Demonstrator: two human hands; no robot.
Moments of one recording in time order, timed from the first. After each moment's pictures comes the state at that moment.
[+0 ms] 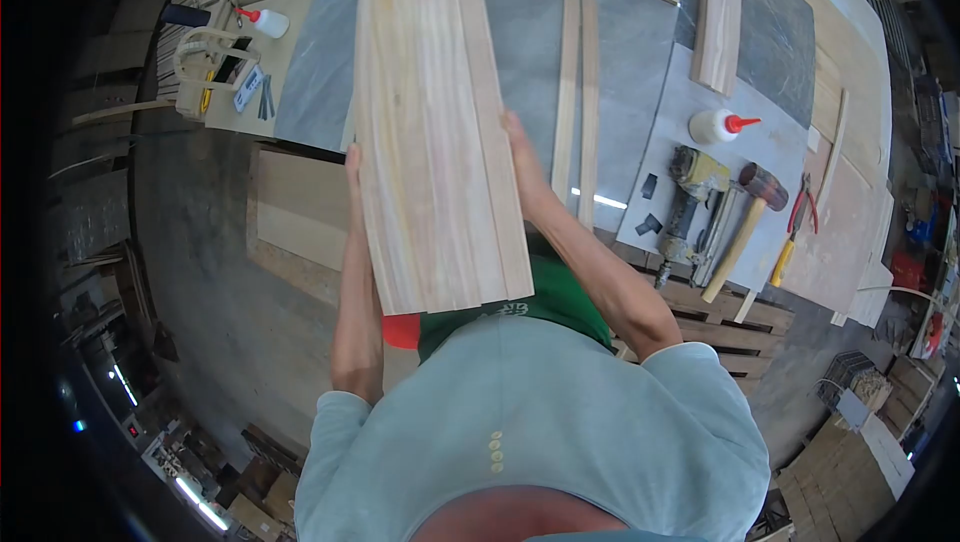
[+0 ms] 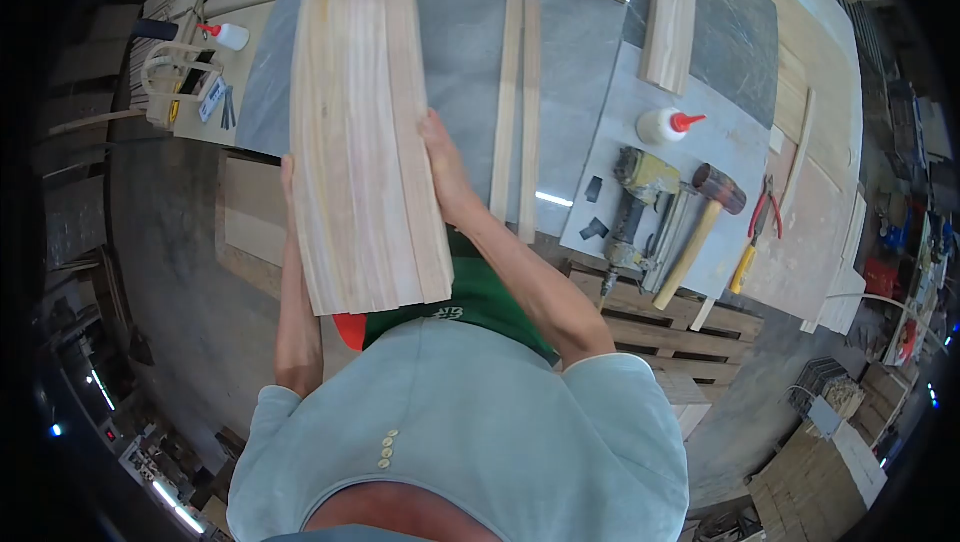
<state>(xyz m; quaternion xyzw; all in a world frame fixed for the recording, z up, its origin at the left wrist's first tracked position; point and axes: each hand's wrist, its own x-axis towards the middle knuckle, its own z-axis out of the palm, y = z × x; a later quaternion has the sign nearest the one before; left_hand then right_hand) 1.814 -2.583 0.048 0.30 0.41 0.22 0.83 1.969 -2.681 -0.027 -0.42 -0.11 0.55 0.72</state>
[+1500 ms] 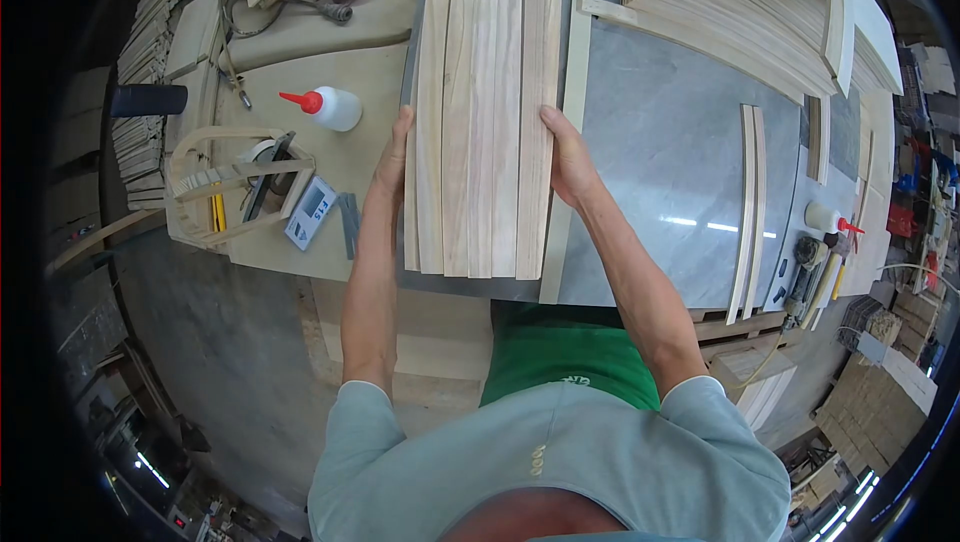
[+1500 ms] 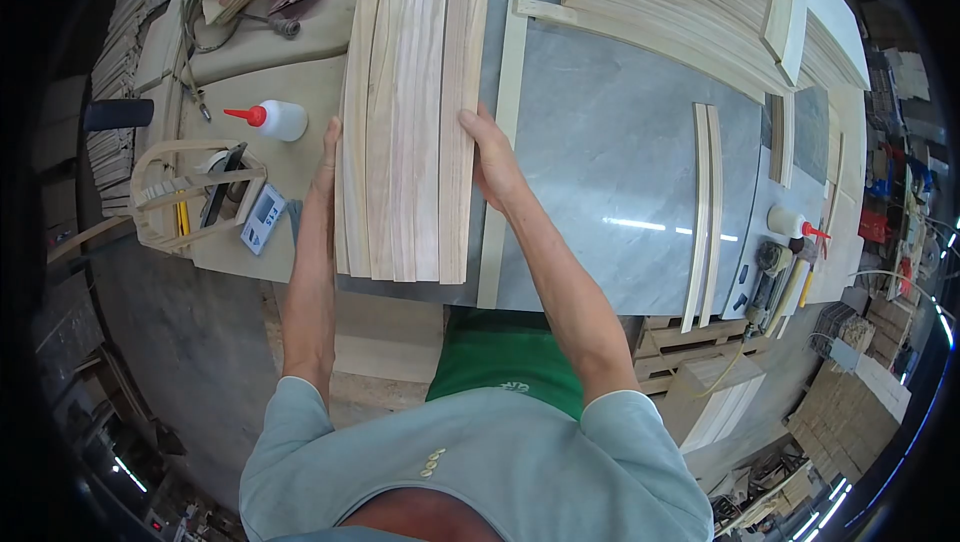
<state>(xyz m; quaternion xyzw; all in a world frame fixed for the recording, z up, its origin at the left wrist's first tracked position) 1.763 -2.089 -0.121 0.44 0.35 0.04 0.83 1.919 -2.280 -0.089 -0.49 -0.02 0.55 0.68</state>
